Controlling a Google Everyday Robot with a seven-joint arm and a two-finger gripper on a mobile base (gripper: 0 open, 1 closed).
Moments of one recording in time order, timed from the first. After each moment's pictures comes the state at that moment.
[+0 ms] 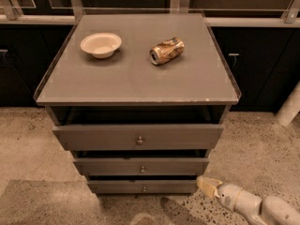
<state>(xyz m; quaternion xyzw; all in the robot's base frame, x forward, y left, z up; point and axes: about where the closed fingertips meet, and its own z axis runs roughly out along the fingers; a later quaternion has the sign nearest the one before) 0.474 -0.232 0.442 -0.08 0.82 0.37 0.43</state>
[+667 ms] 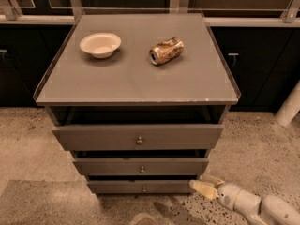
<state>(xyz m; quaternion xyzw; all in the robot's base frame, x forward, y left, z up) 0.474 -0.232 0.442 -0.08 0.82 0.37 0.43</state>
